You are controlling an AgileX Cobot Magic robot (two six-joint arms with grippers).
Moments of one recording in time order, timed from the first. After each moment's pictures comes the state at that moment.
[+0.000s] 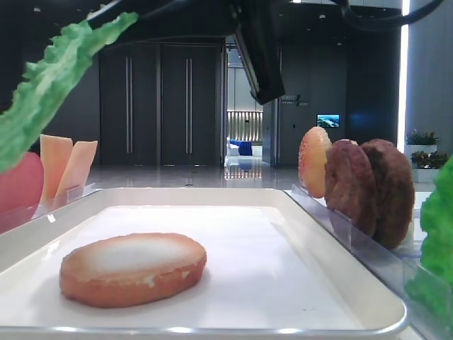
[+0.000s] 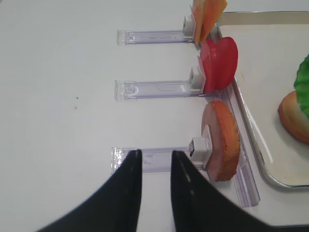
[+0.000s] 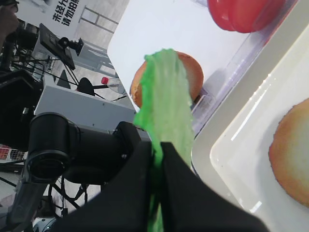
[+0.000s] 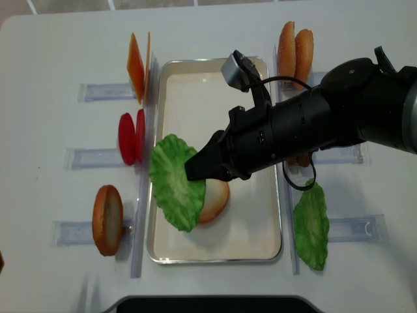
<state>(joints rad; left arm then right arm) -0.09 -0.02 -0.47 0.08 1.11 -0.08 0.62 1.68 -0.91 1.59 0.87 -1.12</state>
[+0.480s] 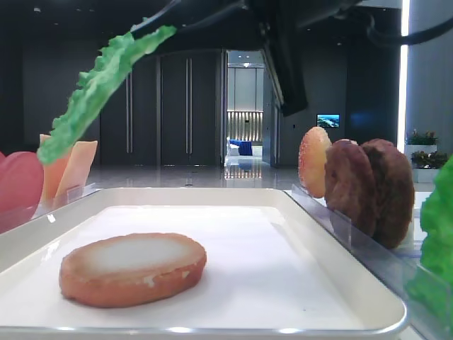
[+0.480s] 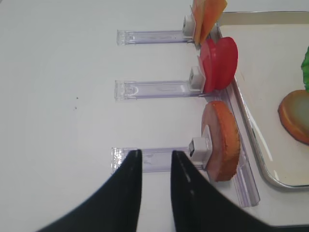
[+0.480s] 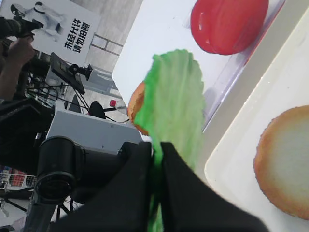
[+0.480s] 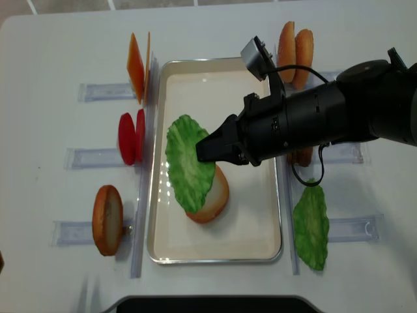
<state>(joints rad) -0.09 -0.02 -0.47 0.08 1.11 -0.08 0.53 1.69 -0.87 1.69 0.93 -1.20</state>
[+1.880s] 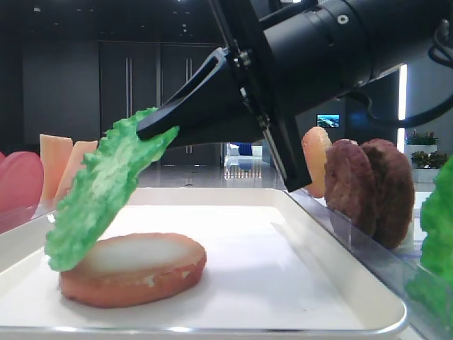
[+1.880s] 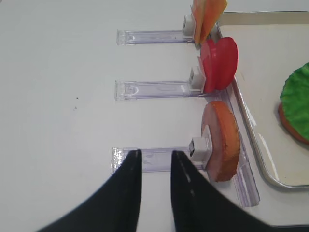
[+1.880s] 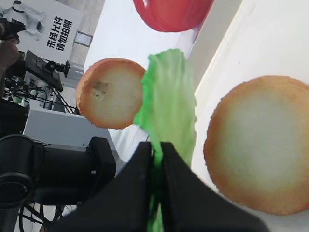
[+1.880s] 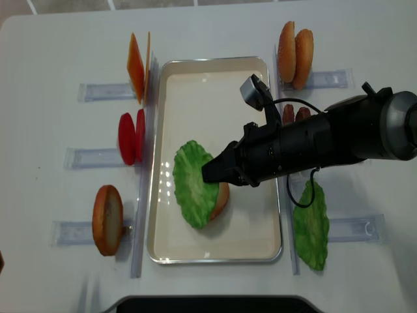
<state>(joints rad) -0.09 -0.02 -0.47 0.08 1.11 -0.08 0.53 1.83 -0.81 1.80 0.91 -1.38</state>
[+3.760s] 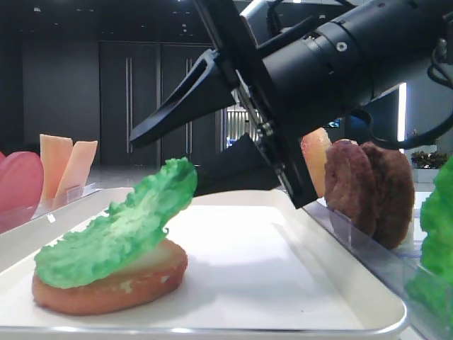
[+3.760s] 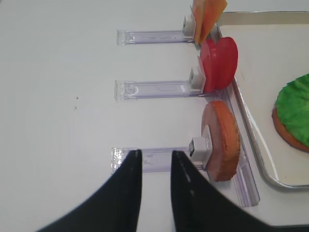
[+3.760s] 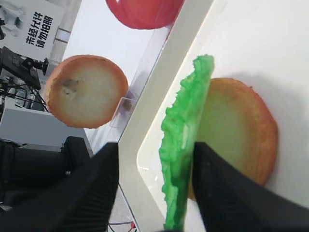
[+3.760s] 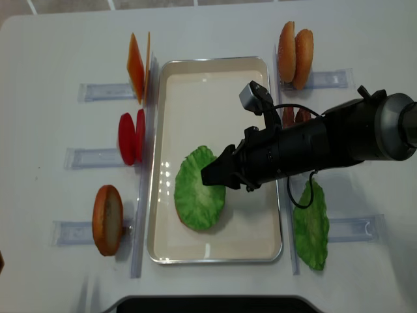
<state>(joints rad) -0.09 -0.02 -0.47 0.08 1.11 -0.08 0.53 1.86 -0.81 1.80 0.86 -1.43</state>
